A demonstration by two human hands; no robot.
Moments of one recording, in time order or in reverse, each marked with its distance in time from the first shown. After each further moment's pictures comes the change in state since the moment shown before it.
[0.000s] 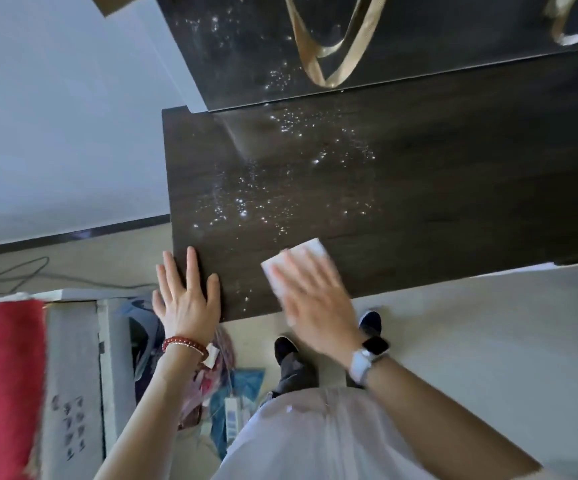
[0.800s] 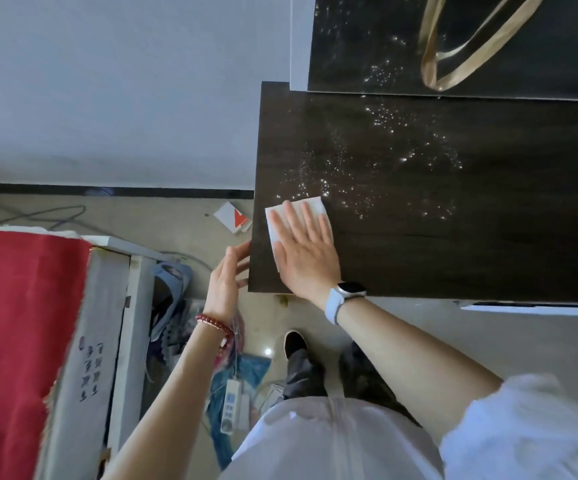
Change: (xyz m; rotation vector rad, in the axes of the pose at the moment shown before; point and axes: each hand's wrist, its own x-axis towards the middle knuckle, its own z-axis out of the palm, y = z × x) left_hand -0.008 -0.045 -0.028 -1.105 -0.148 -0.158; right_hand 0.084 -0.099 0.006 -0.002 -0.128 0.007
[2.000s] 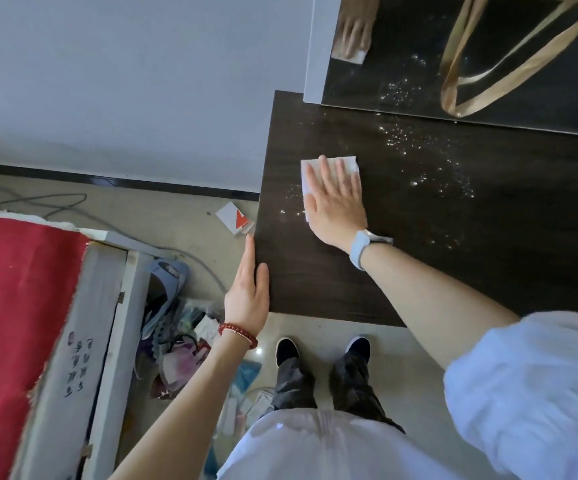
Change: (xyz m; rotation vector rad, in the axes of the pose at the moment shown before) left_hand 0.011 -0.013 0.031 0.516 0.107 0.113; right_hand 0.090 0.059 -0.033 -0.054 -0.046 0.013
